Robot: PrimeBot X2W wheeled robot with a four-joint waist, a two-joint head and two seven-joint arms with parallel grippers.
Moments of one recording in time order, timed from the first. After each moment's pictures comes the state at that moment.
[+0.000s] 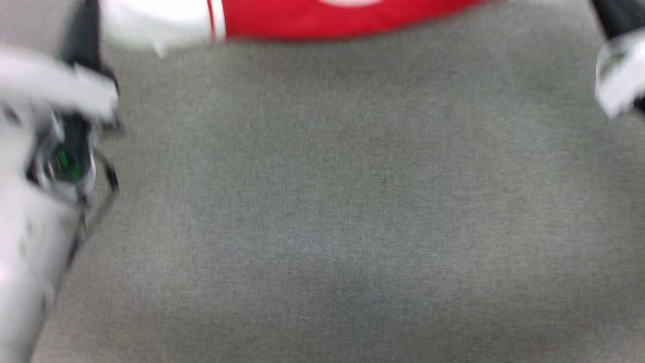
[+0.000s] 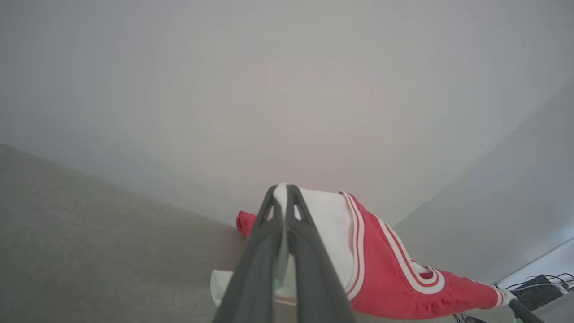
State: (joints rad) left arm -0.98 0.57 -0.51 0.55 -1.37 -0.13 -0.22; right arm -1.21 -0.66 0.95 0.59 1.13 0.13 -0.18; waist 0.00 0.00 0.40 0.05
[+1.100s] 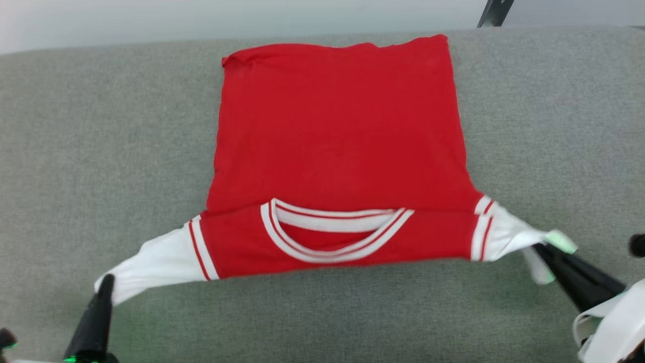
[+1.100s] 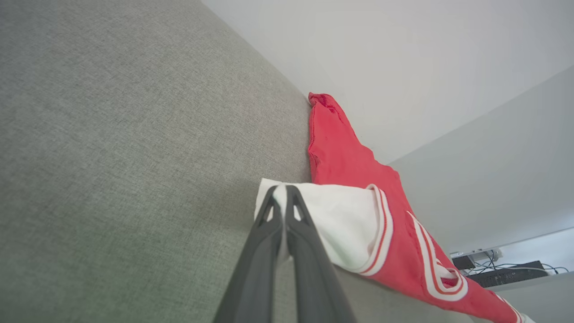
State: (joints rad) left arm 0.20 0.63 -0.13 -0.20 -1.34 0.03 -0.26; right arm -0.01 -0.50 0.08 -0.39 0.72 0.13 0.50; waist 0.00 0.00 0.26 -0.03
